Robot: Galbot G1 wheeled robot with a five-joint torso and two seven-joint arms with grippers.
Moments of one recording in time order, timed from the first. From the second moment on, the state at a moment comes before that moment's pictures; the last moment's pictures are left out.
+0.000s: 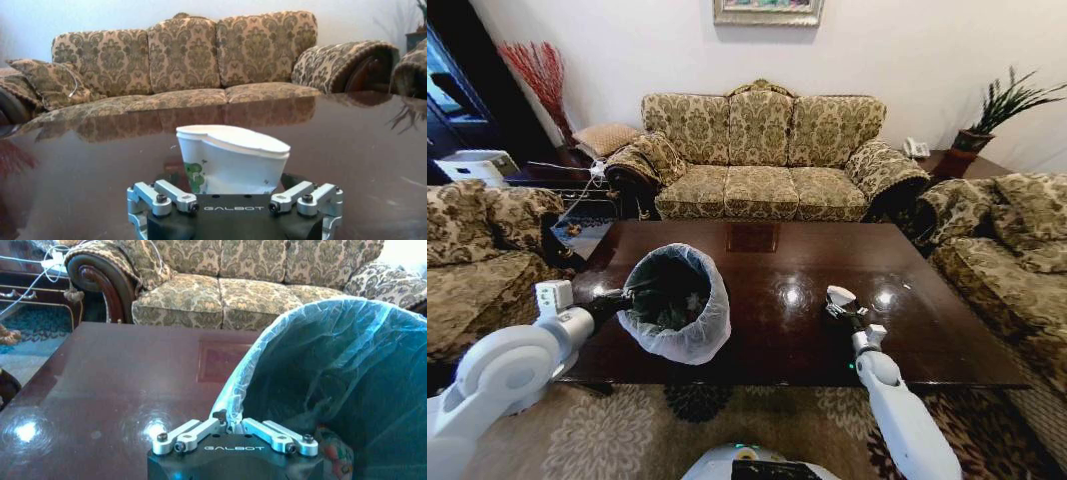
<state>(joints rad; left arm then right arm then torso) 1.67 -0.56 -1.02 -2.39 -1.43 0.58 -0.51 -1.04 1.22 0.48 1.28 0.45 0.13 -0.10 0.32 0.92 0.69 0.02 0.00</state>
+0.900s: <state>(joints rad) 1.67 -0.56 -1.02 -2.38 -1.42 0.57 -0.50 -1.03 1.23 0.48 1.29 0.47 0.15 -0.11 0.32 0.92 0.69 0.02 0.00</state>
